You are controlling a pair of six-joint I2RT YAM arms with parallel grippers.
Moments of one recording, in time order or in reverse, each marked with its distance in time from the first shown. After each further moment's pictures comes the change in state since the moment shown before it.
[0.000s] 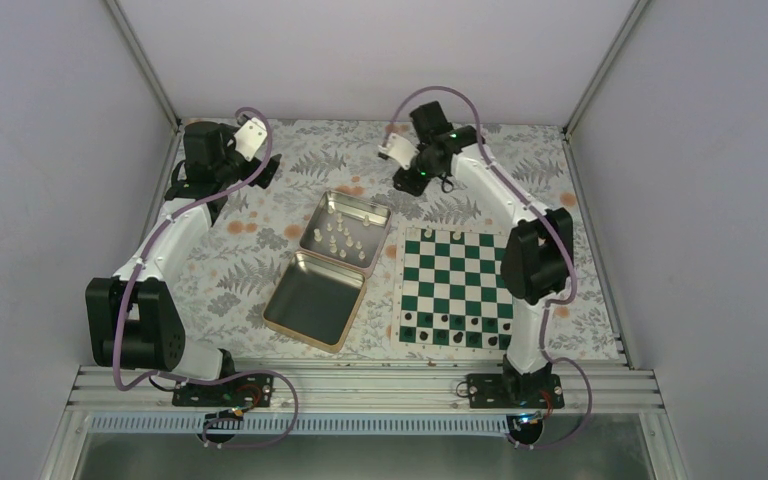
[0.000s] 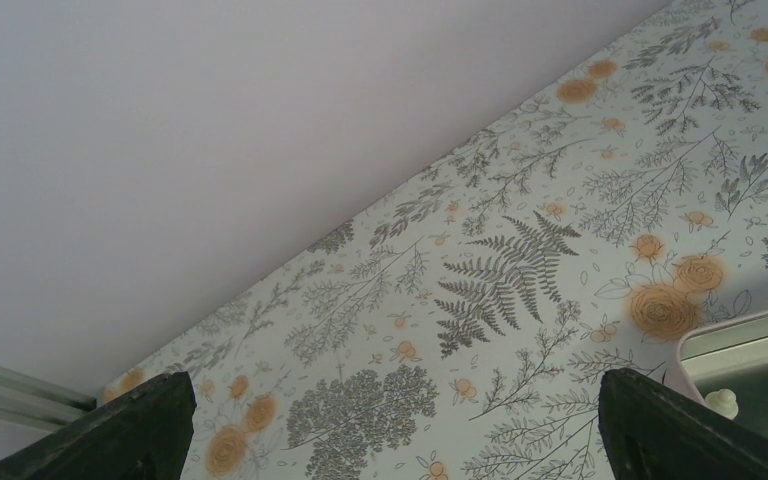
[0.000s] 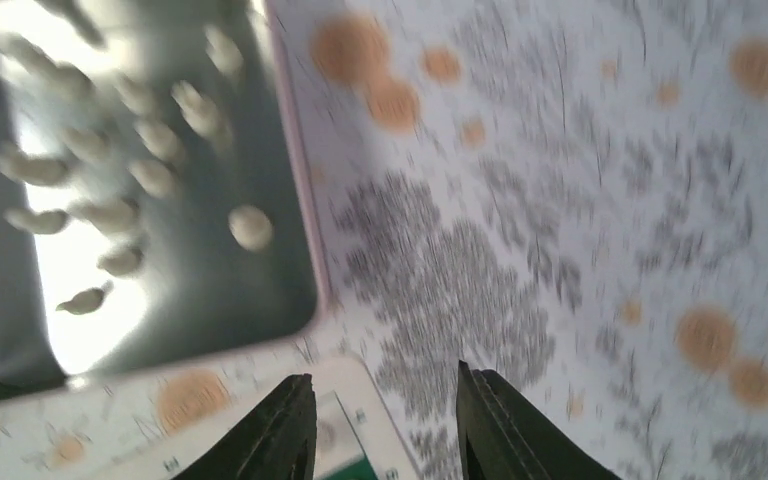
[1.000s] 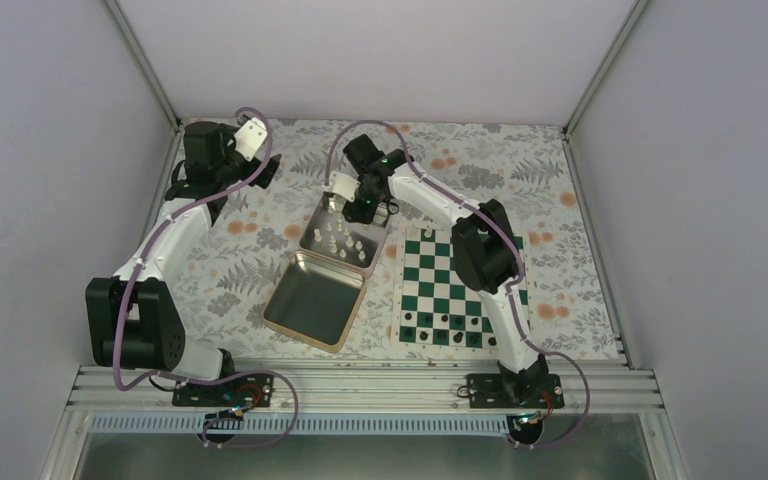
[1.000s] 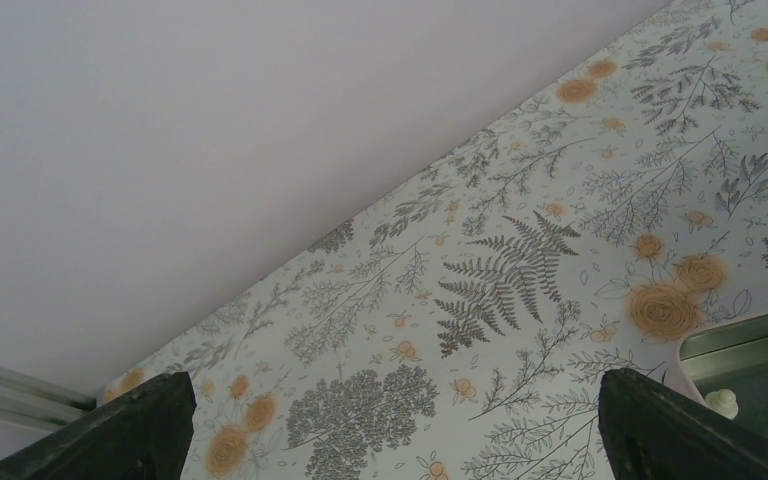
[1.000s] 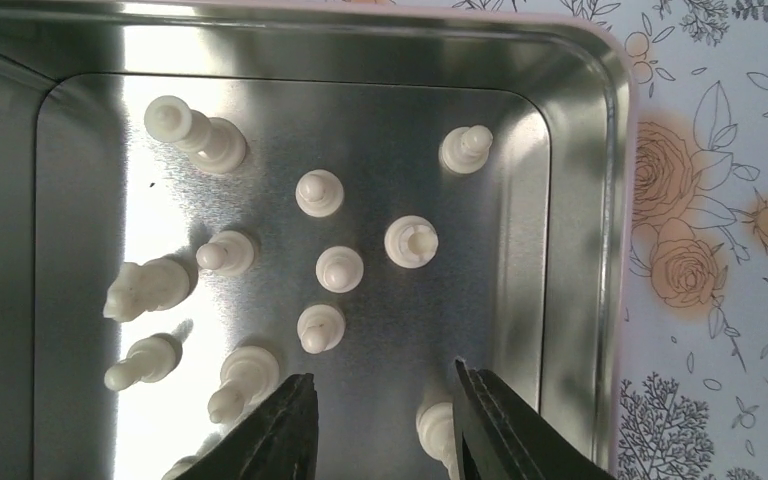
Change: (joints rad) left arm 0.000 0.000 0.000 0.000 0.000 0.000; right arm 0.250 0.285 0.199 0.008 0.002 -0.004
